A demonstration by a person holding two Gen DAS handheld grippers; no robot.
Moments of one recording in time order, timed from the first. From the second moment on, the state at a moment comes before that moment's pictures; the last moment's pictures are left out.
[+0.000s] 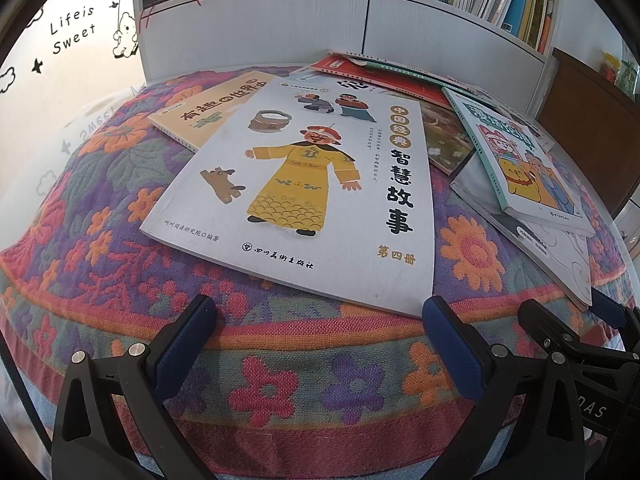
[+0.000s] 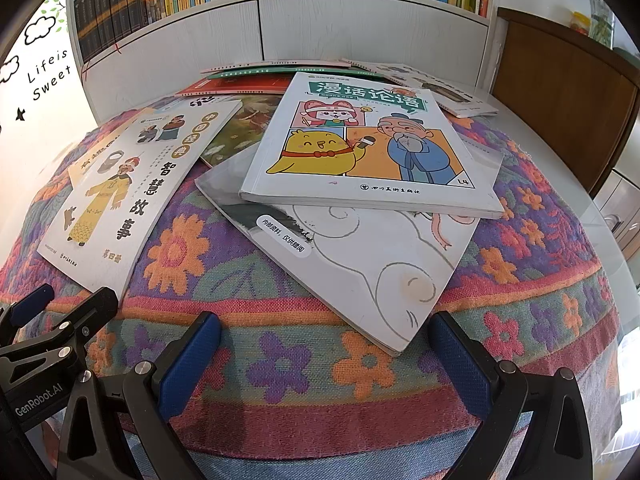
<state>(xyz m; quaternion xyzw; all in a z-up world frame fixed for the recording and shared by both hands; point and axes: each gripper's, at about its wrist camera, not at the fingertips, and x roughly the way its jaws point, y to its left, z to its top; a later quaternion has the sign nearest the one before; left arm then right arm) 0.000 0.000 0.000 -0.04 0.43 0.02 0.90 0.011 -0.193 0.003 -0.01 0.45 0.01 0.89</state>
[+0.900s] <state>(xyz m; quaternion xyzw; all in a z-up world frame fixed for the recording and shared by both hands) 0.036 0.000 0.001 0.00 0.54 -0.02 0.84 0.025 -0.193 0.002 -0.01 0.49 0.00 0.87</state>
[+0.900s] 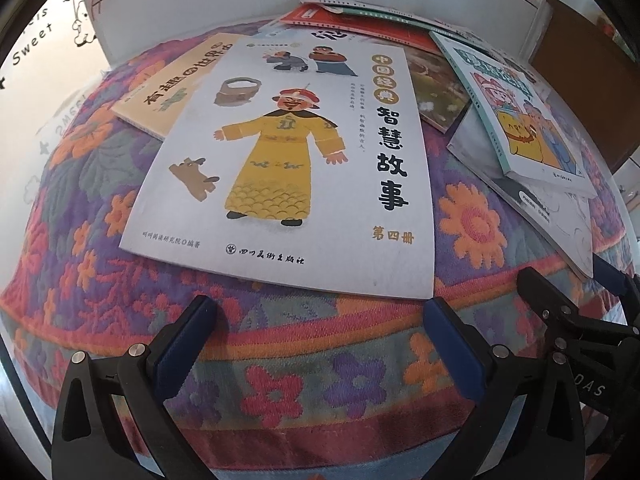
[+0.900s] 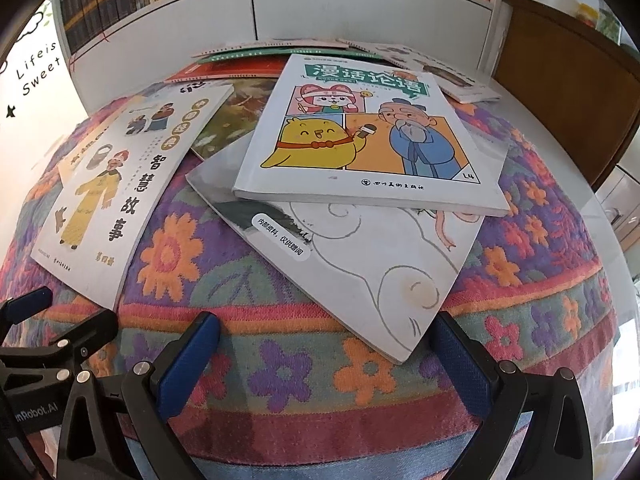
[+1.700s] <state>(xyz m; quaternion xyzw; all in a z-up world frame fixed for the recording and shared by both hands) 0.022 0.015 0.085 0.01 0.45 -0.03 0.89 -0.010 -0.178 0.102 -0.02 0.41 0.01 0.91</state>
